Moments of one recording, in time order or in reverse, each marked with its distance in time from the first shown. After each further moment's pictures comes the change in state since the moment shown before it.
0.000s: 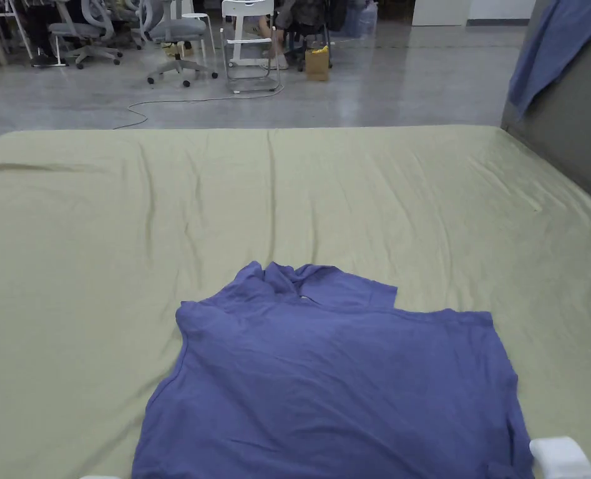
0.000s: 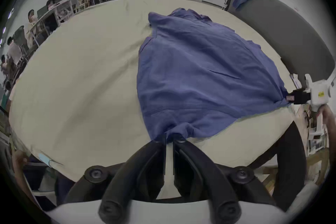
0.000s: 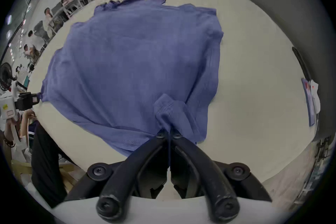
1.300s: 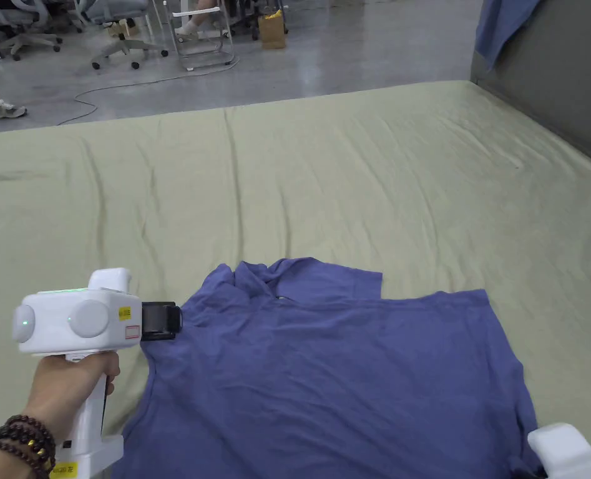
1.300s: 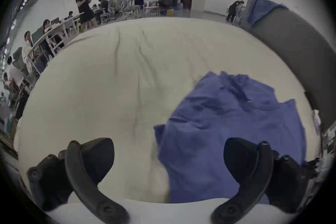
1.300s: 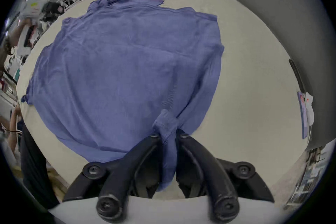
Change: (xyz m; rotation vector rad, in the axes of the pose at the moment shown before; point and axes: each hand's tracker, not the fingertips) left arm -0.001 0.293 -0.139 0.089 0.124 -0.077; right arm -0.010 0.024 -0.021 0.005 -0.087 0.033
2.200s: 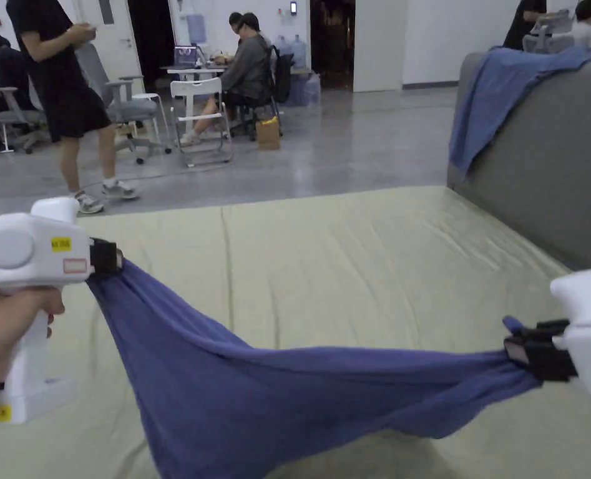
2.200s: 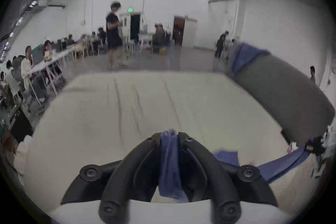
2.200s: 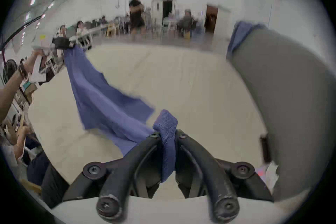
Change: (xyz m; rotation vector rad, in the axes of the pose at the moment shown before) left arm -0.021 0.168 0.202 0.395 -0.140 0.034; right arm 0.067 0.187 0.214 0.502 0.002 0.083
